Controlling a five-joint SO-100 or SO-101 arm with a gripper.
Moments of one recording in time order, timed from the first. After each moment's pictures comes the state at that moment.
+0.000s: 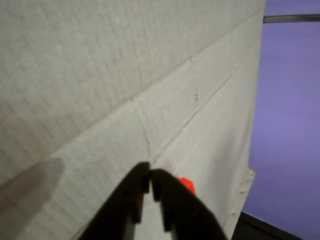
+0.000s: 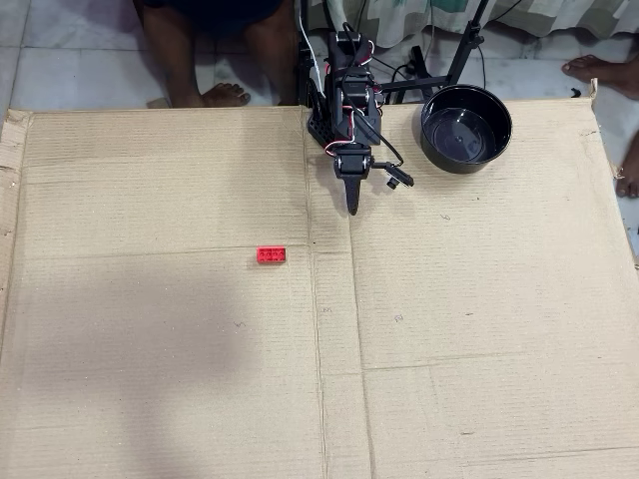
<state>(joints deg) 2.0 195.4 184.9 54.8 4.0</state>
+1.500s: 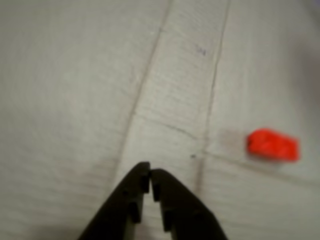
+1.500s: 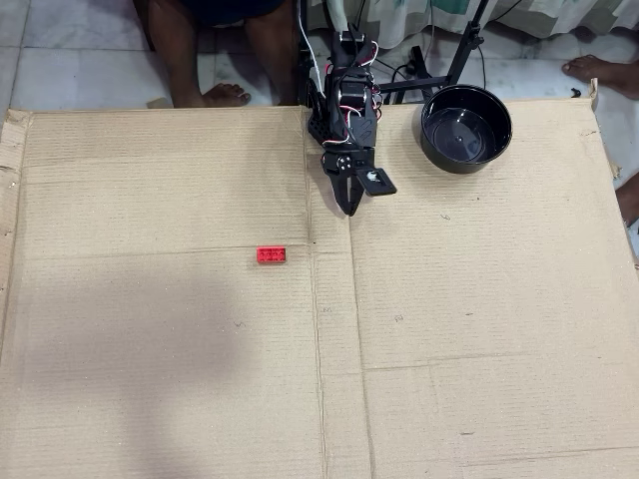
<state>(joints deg) 5.9 195.1 184.4 54.8 62.9</state>
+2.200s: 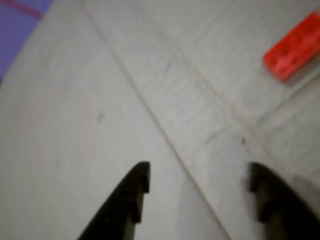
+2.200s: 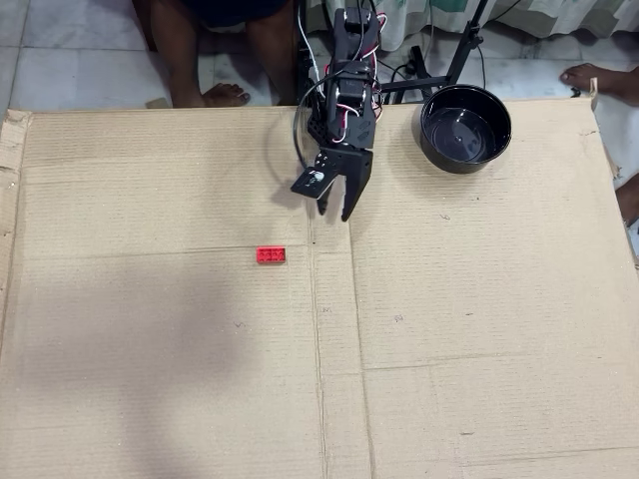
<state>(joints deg) 11.4 153.9 158.0 42.8 121.2</state>
